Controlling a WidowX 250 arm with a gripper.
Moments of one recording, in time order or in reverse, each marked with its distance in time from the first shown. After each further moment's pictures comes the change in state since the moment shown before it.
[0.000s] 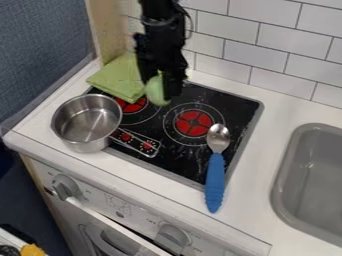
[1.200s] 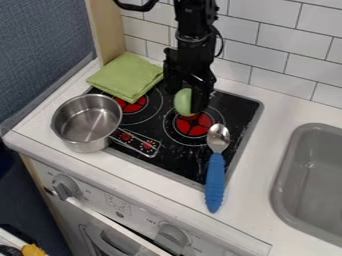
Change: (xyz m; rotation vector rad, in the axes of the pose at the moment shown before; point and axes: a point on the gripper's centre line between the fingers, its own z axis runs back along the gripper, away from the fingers) arm 0.025 -0.016 -0.027 -0.014 0.062 -0.031
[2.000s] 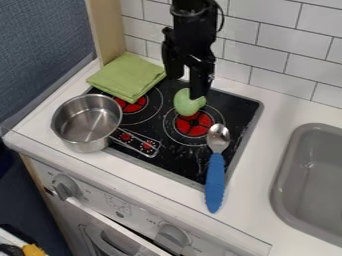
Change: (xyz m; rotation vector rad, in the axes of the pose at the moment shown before) arm -0.017 -0.016 0.052 -0.045 -0.044 -0.099
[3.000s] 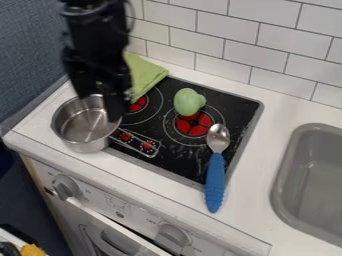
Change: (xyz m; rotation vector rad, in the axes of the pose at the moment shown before) arm -0.135 -0.017 0.057 0.082 -0.008 0.278
